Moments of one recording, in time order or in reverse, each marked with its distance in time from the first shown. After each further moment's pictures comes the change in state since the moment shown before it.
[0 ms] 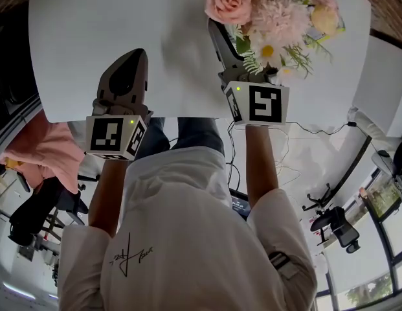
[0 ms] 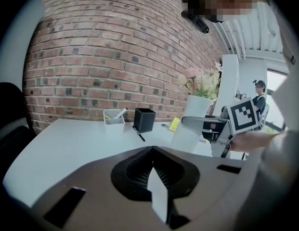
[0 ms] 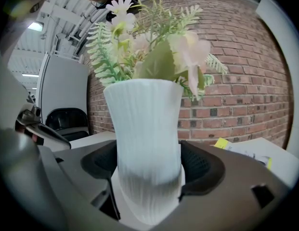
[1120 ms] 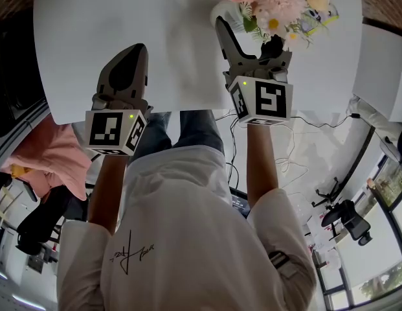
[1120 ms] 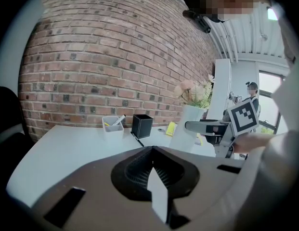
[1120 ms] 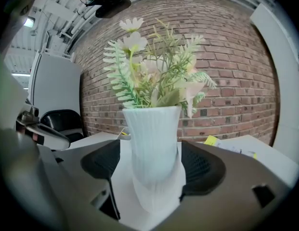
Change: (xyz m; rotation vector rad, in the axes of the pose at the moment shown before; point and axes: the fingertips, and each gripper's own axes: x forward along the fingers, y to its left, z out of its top) left arm -0.024 0.010 0.018 0.034 -0.046 -0.063; right arm -0.026 0.011 0.010 0.045 0.031 -0.109
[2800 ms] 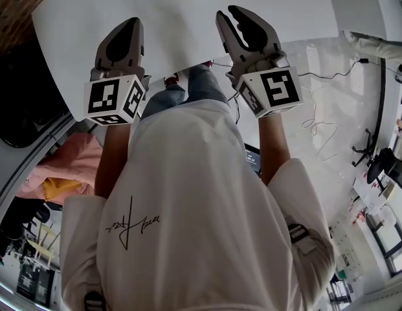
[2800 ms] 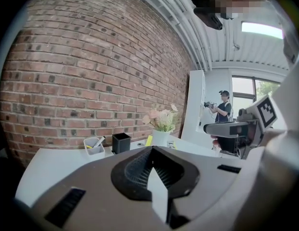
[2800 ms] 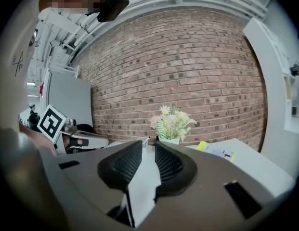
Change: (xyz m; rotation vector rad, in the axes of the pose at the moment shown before) left arm -0.070 -0.048 0.054 0.128 -0.099 -0.223; right arm -0.161 0.068 0.057 0.056 -0.030 -0.002
